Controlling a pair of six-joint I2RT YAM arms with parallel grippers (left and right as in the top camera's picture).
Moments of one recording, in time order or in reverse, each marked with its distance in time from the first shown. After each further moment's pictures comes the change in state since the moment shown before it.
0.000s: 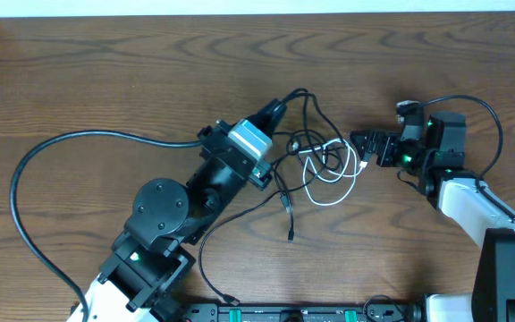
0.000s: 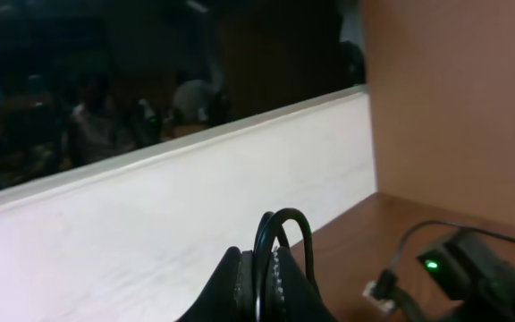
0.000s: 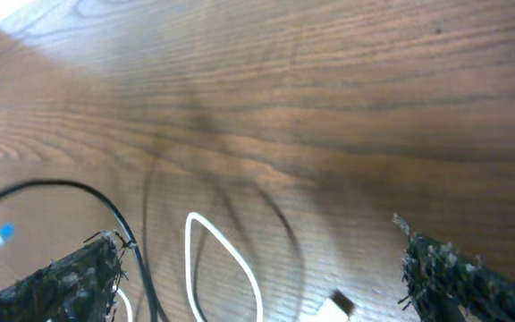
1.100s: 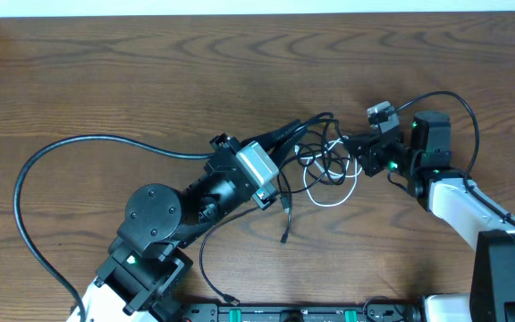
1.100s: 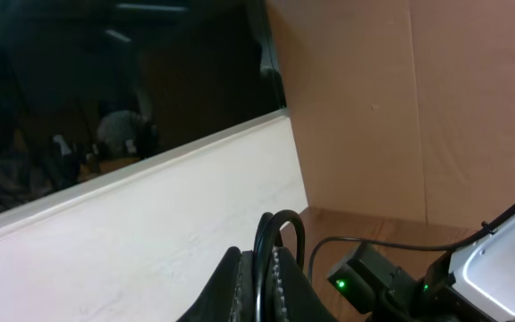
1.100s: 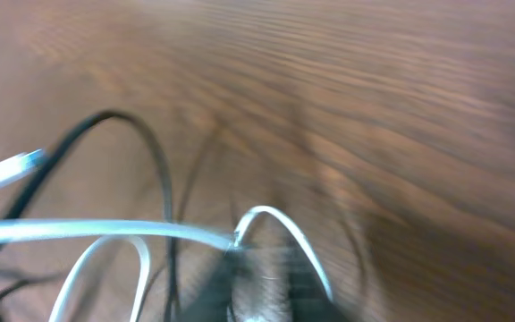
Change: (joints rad) left arm 0.000 -0.013 0.000 0.025 0.260 -0.005; right arm 0.093 0.000 0.000 0.021 -0.042 -0.259
